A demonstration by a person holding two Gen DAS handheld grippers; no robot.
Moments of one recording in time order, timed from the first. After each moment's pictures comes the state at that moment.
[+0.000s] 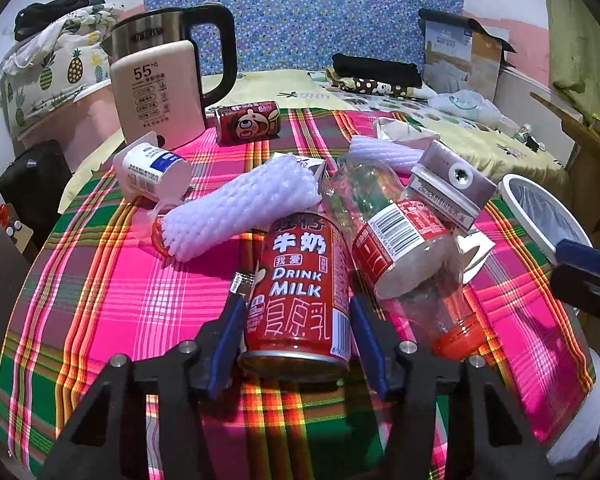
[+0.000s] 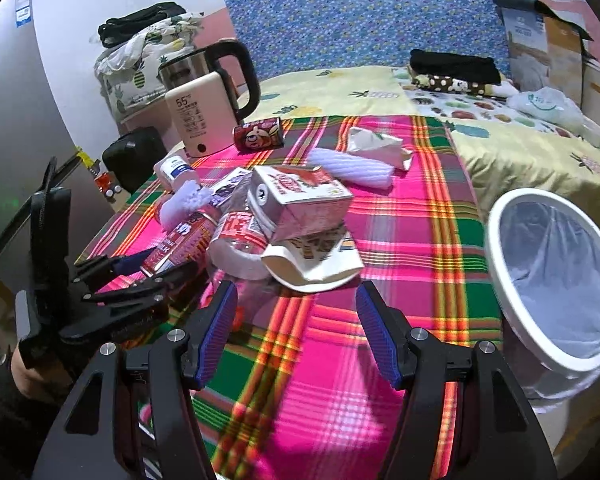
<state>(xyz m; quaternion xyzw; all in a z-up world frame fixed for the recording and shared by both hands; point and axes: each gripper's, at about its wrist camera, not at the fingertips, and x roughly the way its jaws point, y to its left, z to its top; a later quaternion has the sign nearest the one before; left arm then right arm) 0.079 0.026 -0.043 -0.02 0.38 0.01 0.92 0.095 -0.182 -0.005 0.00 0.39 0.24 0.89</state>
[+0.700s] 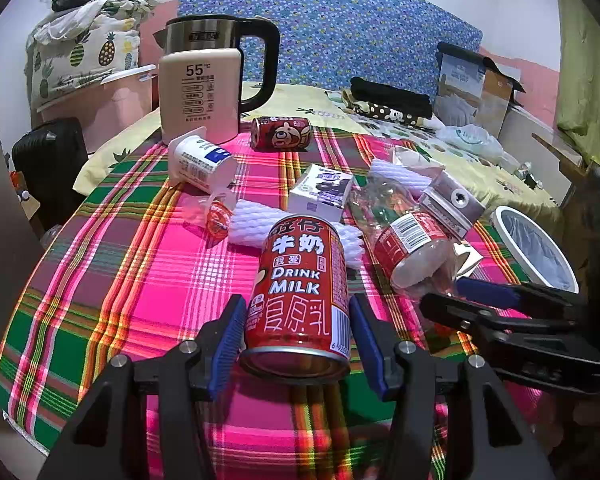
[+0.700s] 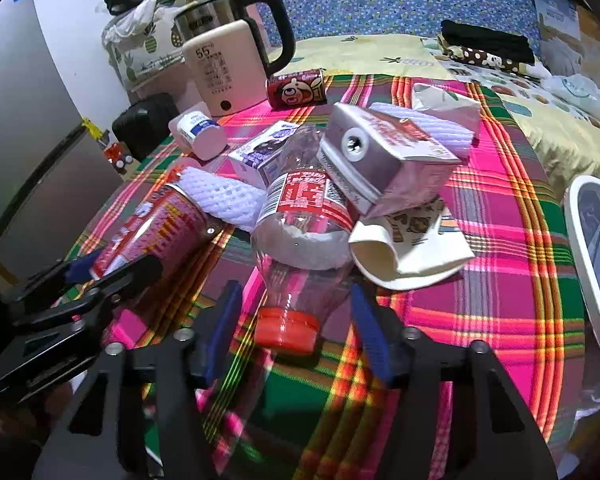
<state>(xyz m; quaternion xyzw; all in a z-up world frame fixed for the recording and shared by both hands) 0.044 0.063 -0.029 -0.08 0.35 0.02 0.93 0.106 -0.130 -0.035 -0.02 0.44 0.26 0.86</state>
